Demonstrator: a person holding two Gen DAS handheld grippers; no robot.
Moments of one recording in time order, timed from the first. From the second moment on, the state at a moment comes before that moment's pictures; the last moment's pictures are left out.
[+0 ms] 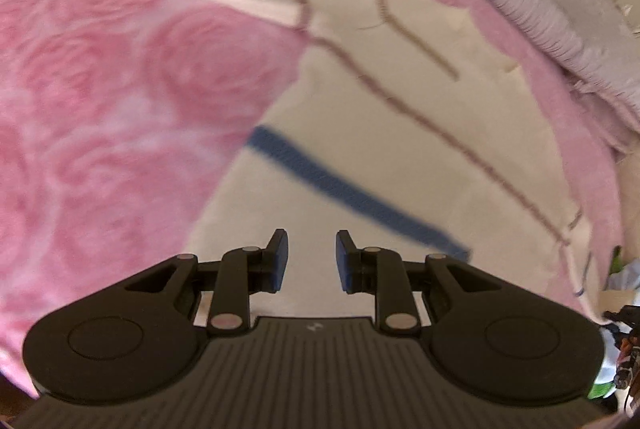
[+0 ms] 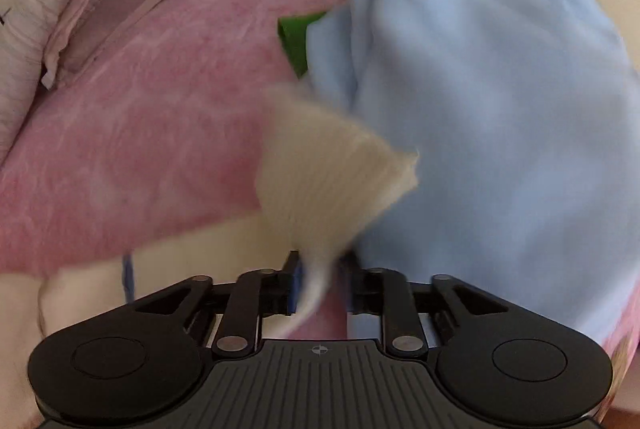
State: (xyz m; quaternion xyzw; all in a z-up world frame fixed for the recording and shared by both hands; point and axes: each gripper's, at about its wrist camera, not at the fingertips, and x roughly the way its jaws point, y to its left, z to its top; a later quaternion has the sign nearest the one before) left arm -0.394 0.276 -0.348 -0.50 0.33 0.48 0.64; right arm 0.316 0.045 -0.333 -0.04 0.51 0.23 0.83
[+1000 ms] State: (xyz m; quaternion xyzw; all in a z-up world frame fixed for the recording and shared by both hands) left arm -0.505 0.218 -0.379 -0.53 0.41 0.32 0.67; right arm -0.002 -0.045 -0.353 -0.07 0.64 0.31 0.70
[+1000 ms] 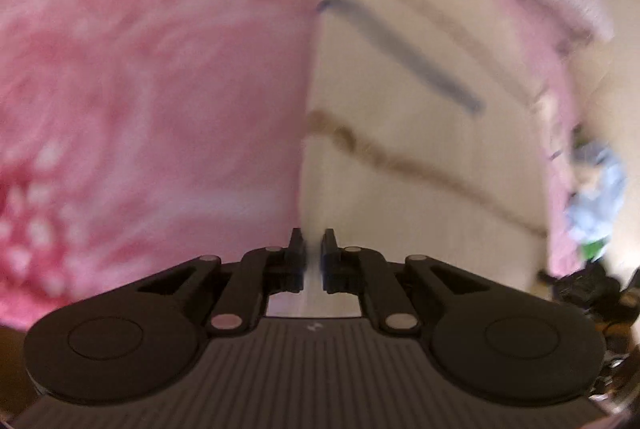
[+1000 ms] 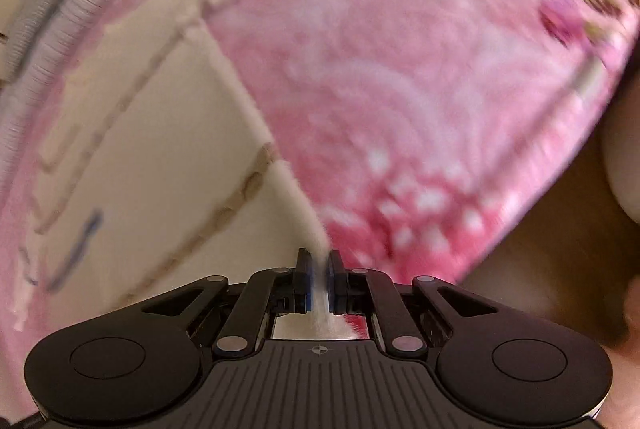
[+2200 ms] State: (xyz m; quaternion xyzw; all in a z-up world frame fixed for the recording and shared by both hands) left arm -0.401 0.077 -0.156 -0.37 0.41 0.46 0.70; right arm -0.085 -0.072 -0.149 -0.21 0.48 0.48 0.70
